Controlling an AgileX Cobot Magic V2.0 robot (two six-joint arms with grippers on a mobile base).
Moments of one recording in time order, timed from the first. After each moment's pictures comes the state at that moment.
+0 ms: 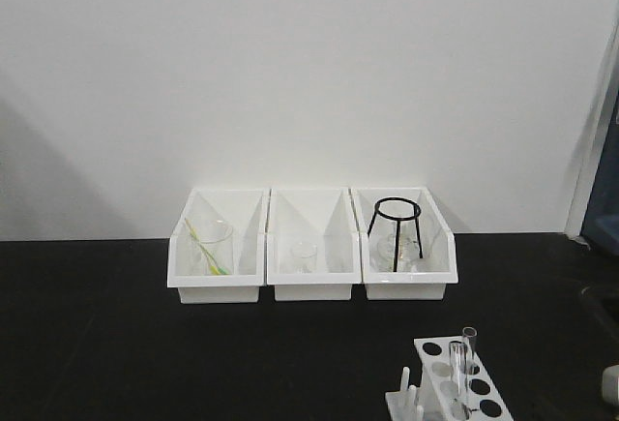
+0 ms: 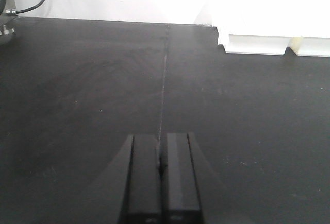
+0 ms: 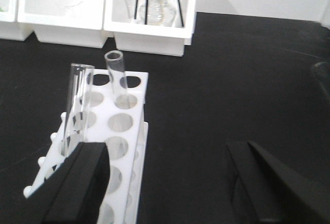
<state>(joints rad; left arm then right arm) 0.08 -0.02 0.03 0.05 0.29 -0.16 0.09 1.11 -0.33 -0.22 -0.30 0.13</state>
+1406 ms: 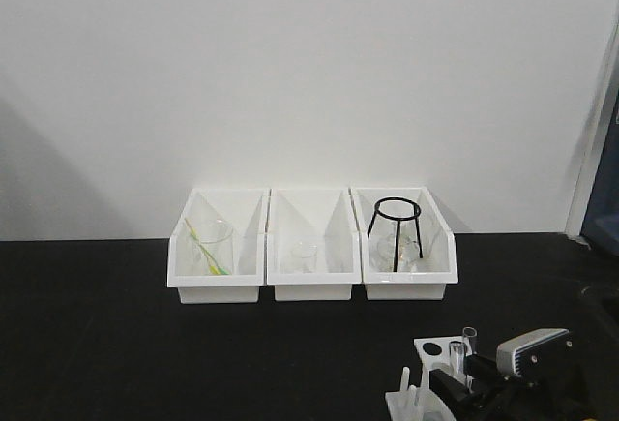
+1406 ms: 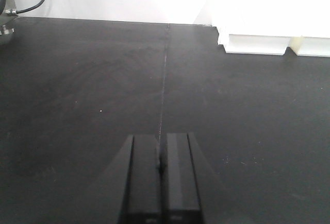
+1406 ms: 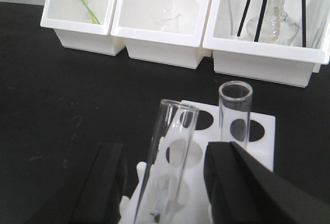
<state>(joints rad) 0.08 -0.02 0.03 0.05 0.29 -0.16 0.09 1.67 -0.51 -0.54 -0.82 0.35</state>
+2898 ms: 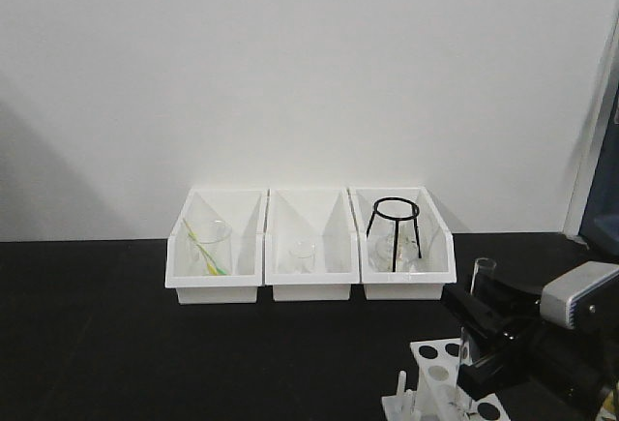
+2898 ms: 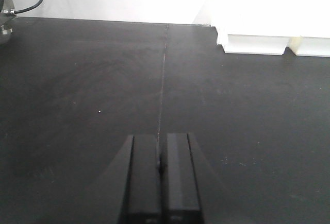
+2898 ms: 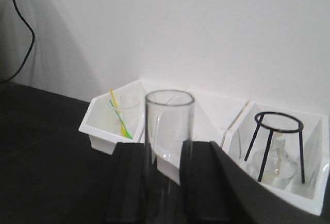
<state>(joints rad) 0.08 -0.02 0.03 0.05 0.29 -0.16 0.09 1.38 -0.55 -0.61 -0.85 0.42</state>
